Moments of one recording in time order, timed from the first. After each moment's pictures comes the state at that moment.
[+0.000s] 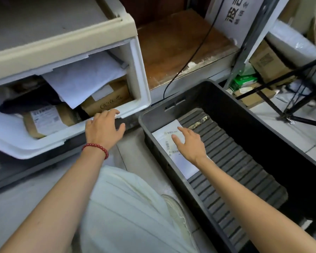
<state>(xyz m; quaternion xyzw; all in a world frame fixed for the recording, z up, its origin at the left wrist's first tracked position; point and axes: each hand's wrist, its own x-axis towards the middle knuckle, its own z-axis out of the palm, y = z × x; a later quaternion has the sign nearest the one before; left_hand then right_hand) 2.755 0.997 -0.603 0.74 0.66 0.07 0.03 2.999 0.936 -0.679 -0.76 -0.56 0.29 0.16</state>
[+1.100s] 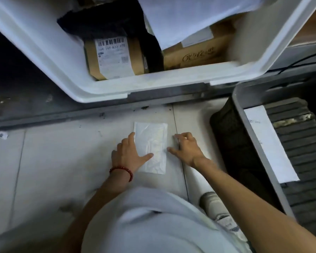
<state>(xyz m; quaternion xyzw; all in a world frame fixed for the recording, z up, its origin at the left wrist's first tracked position) 2.607 0.917 -0.787 0.51 0.81 -0.07 0.26 2.799 0.971 -0.797 -0.60 -0.67 0.45 -0.05</state>
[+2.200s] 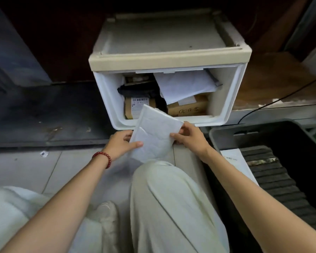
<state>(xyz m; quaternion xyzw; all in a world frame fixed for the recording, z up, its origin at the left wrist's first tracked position) 2.575 0.895 -0.606 0.52 0.69 0.32 0.38 2.818 0.960 -0.600 -0.47 -0.62 0.54 0.30</state>
